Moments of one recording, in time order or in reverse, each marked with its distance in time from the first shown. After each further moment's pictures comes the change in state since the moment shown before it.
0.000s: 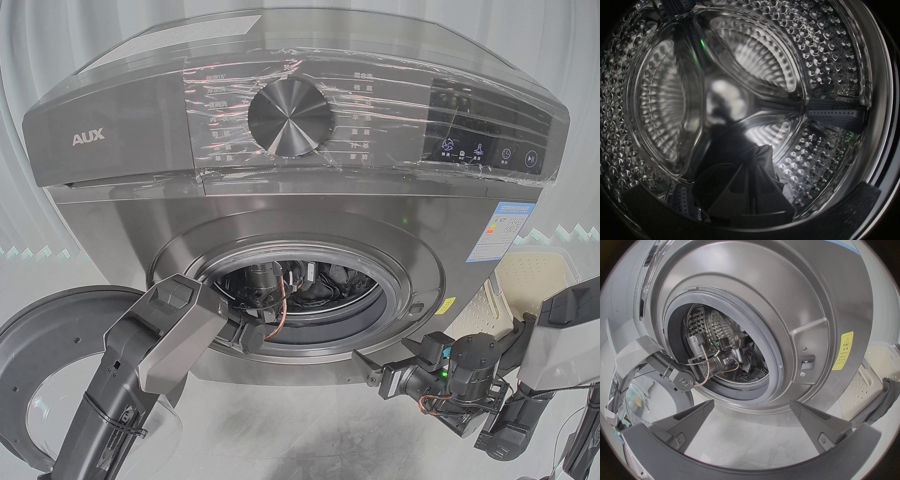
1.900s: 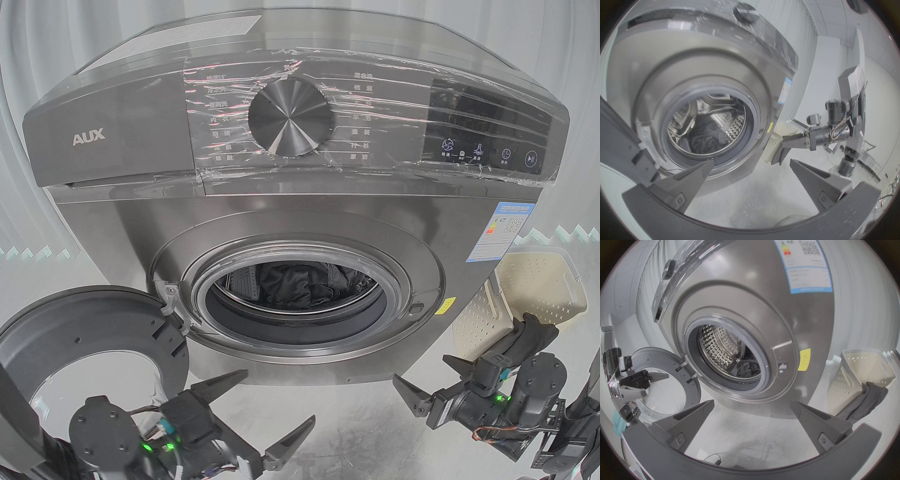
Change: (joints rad) left arm -0.507 -0.951 1.692 -0.494 0.168 -0.160; right arm 0.090 -0.284 0.280 0.029 -0.088 -0.007
